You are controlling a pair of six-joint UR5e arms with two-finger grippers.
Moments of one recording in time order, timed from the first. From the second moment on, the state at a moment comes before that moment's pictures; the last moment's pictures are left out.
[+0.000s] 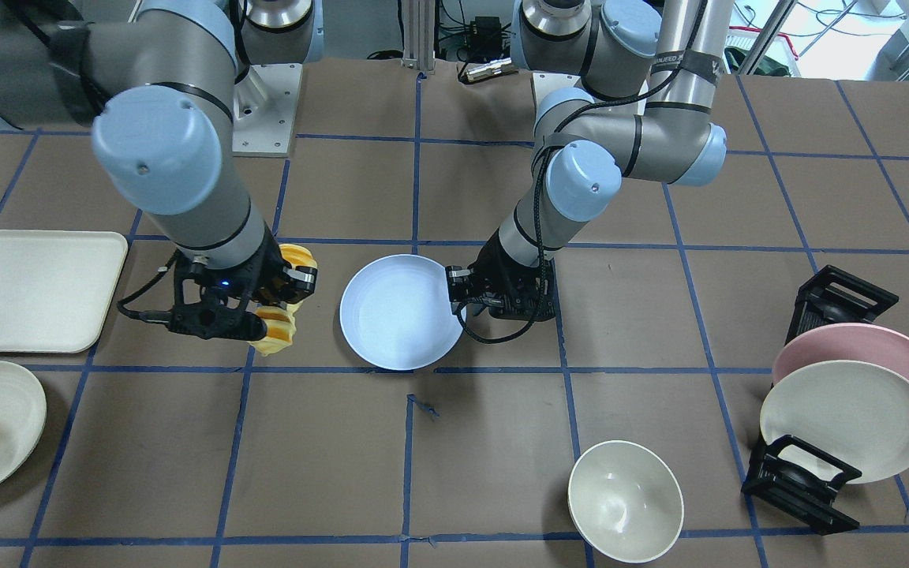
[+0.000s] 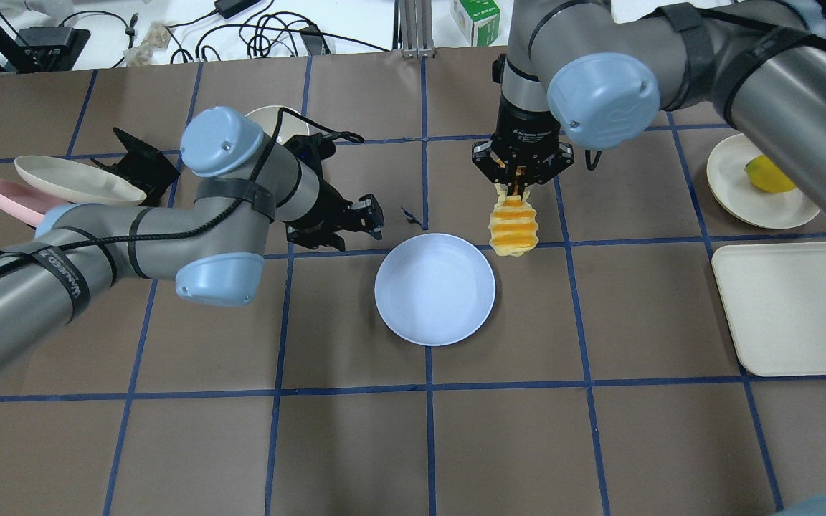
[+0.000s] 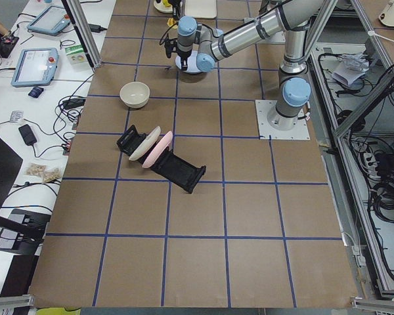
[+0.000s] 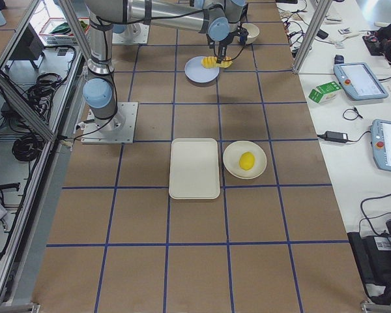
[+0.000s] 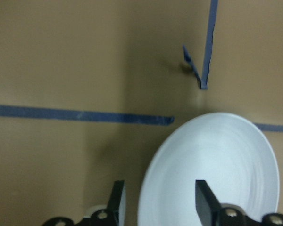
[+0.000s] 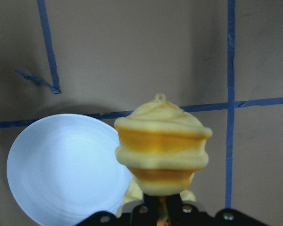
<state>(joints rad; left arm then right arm) -1.67 -1.81 -1.95 -0.80 1.28 -0.27 1.76 -1.24 1.52 -1.73 -1.53 0.25</state>
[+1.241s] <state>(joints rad) -1.54 -1.62 -1.59 -1.55 1.56 0.18 1.91 -1.13 1.72 -2.14 -1.52 0.38</state>
